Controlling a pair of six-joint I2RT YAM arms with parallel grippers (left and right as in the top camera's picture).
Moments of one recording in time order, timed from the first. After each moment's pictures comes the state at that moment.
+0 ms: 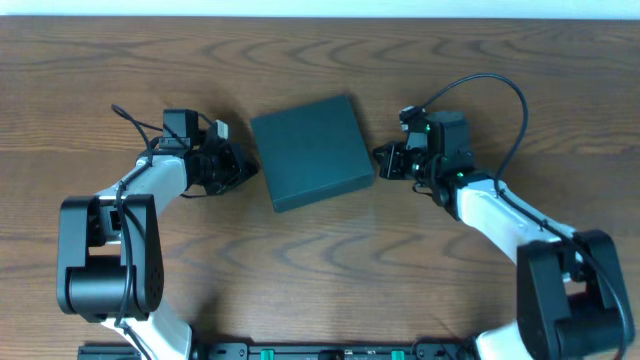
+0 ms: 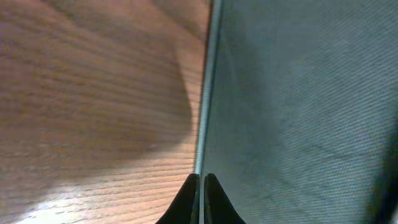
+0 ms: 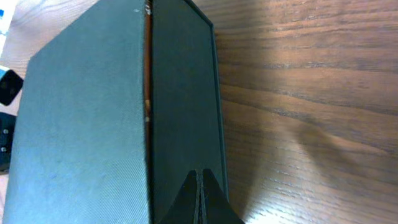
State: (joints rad) left arm 0.01 1.84 0.95 -0.30 0.66 -0.51; right arm 0.22 1.68 0.83 0.05 -0.46 0.40
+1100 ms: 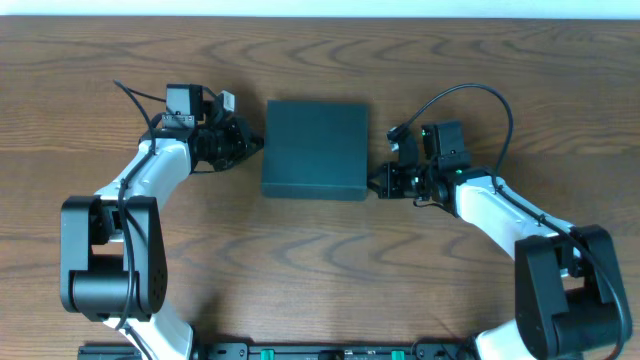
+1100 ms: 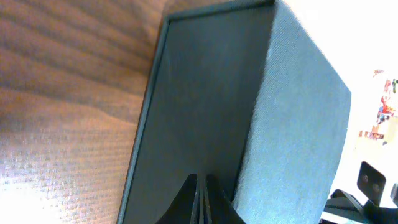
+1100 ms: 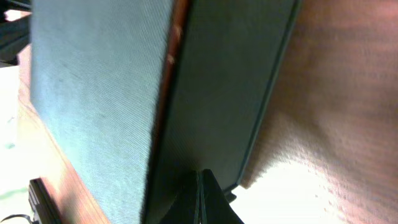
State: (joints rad) left arm -0.03 1.84 1.09 -0.33 0.69 -0.53; right arm 0.22 1.70 0.84 -0.20 -0.65 0.30
